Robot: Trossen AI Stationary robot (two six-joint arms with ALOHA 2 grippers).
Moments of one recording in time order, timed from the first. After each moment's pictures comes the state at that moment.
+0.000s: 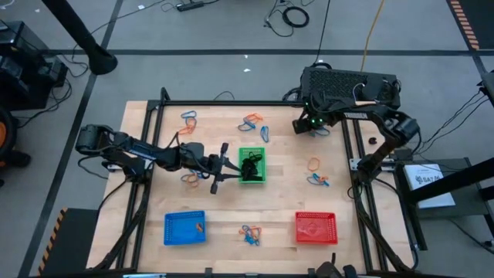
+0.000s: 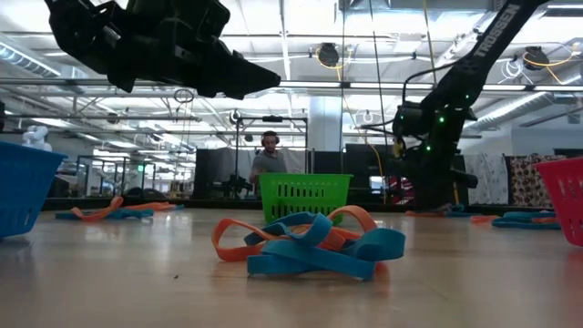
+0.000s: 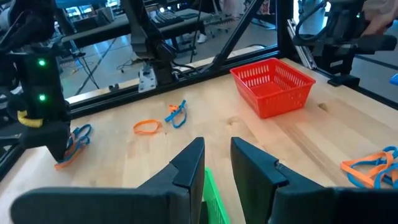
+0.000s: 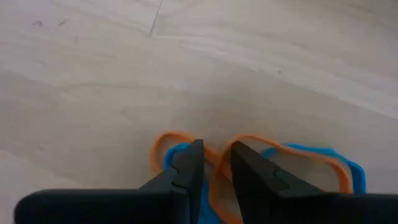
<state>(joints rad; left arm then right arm) 0.02 1.45 0.53 0.74 0.23 0.27 -0.86 1.64 0.78 -0.33 0.03 0.41</state>
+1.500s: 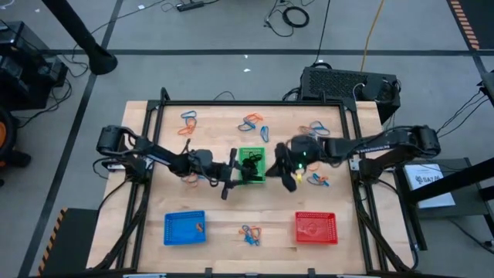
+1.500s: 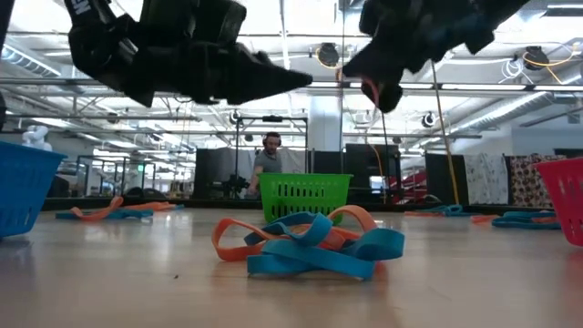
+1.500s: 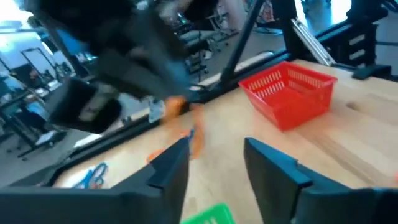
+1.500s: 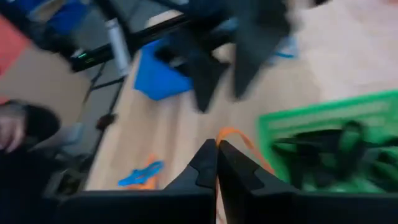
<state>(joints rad) -0.04 1.68 0.61 0.99 0.16 0.43 -0.01 1.34 0.78 0.09 -0.29 0.33</state>
